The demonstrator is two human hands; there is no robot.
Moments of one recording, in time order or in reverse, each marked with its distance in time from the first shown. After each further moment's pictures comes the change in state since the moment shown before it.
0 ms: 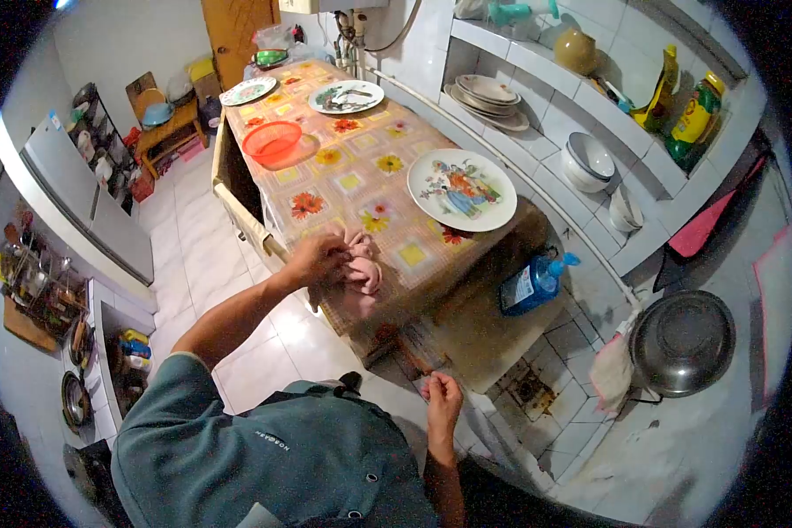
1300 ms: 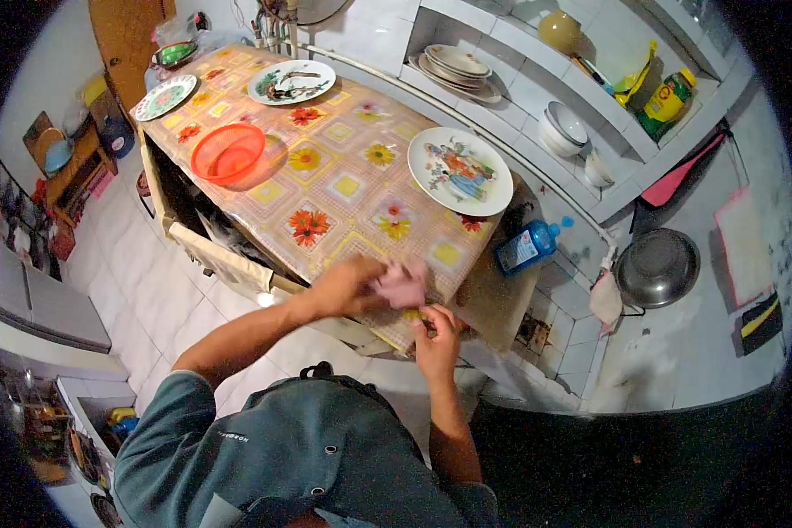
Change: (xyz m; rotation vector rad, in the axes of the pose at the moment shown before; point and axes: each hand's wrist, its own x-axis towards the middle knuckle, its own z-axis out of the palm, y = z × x) left_hand 0.018 -0.070 -0.026 -0.291 -0.329 0.392; right_hand 0.014 -0.066 0.219 -0.648 0.232 -0.522
